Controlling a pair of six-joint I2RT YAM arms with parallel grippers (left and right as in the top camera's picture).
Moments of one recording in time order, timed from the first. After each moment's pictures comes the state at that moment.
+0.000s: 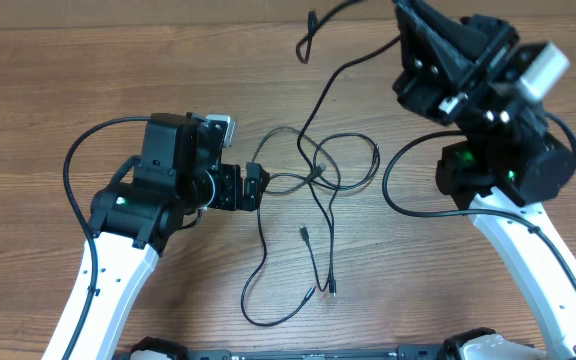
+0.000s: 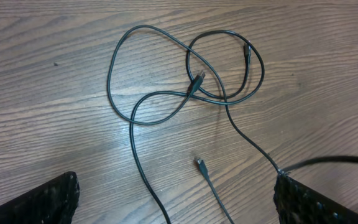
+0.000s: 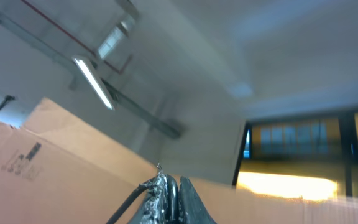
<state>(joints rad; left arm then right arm) -0.27 1.22 1.13 -0.84 0.30 -0.21 0.29 1.40 1.20 1.28 -0.54 0.30</state>
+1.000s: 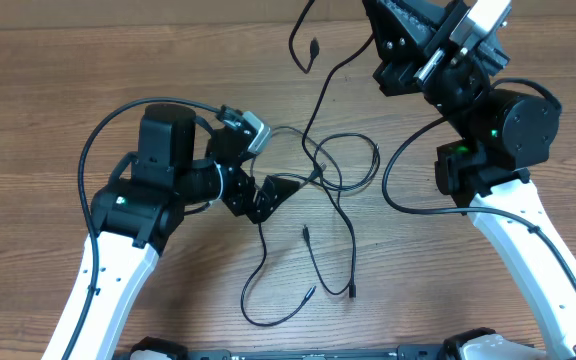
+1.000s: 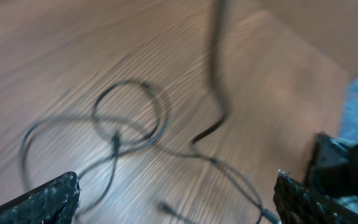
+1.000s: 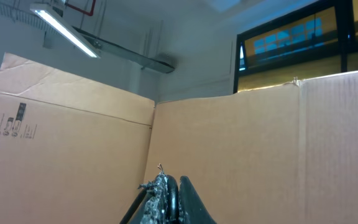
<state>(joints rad) -0.27 1.23 1.13 -0.67 0.72 0.19 0.29 1.40 1.20 0.94 -0.54 0.31</state>
